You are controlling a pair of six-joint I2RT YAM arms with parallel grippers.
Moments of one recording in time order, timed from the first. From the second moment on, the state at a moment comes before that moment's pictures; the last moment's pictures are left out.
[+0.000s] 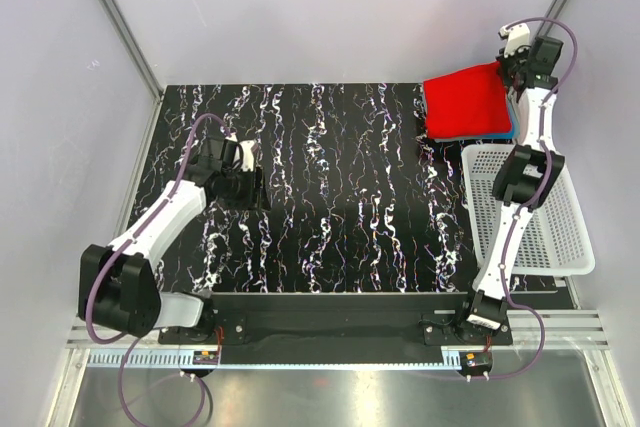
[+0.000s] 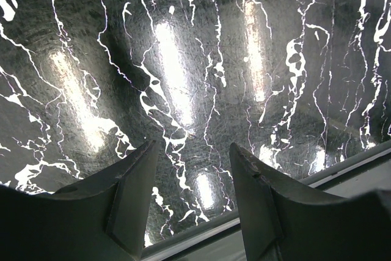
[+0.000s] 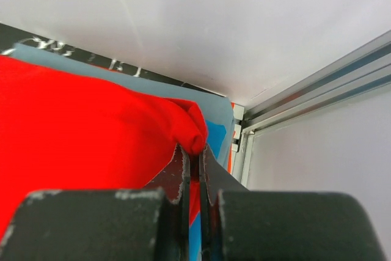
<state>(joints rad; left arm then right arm) -0.26 1.32 0.96 -0.68 0.28 -0.21 -0.32 2.56 2.57 -0.44 -0.37 -0.51</state>
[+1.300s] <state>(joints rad) -0.26 1.26 0.96 -0.66 0.31 -0.21 -0.33 2.51 2.50 -0.42 -0.38 -0.10</state>
